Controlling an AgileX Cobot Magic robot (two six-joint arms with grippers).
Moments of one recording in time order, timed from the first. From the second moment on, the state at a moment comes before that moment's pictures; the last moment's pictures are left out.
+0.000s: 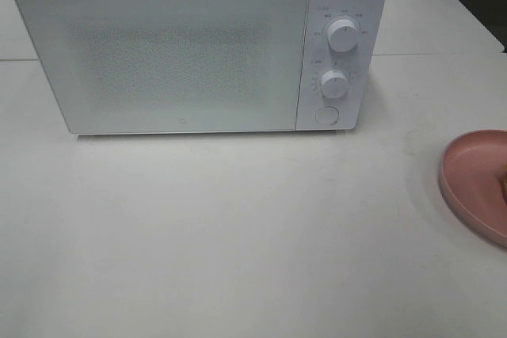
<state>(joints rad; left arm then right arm) -0.04 0.00 -0.50 0.05 1.04 0.00 0.16 0.23 -0.57 -0.09 0.88 0.19</state>
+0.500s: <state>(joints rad) -0.04 0.00 -0.50 0.05 1.04 0.00 0.16 0.46 -0.57 -0.09 0.65 0.19</state>
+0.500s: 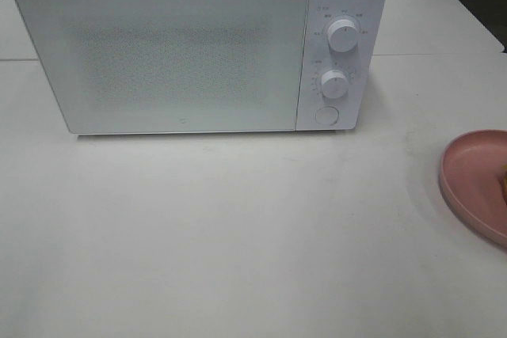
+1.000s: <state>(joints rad) -0.04 0.00 -0.50 0.05 1.04 0.00 0.16 0.67 -0.57 -0.09 0.43 0.19</state>
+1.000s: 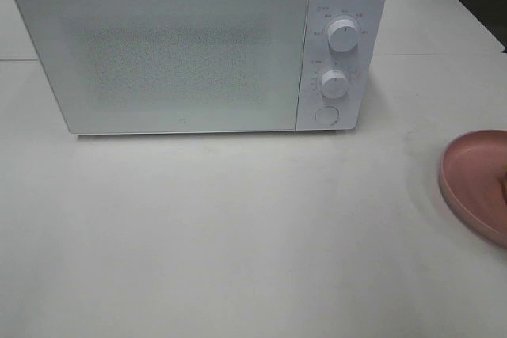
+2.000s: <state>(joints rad) -0.04 0.00 -0.50 0.05 1.04 0.00 0.16 1.07 -0.50 -0.10 -0.18 0.18</state>
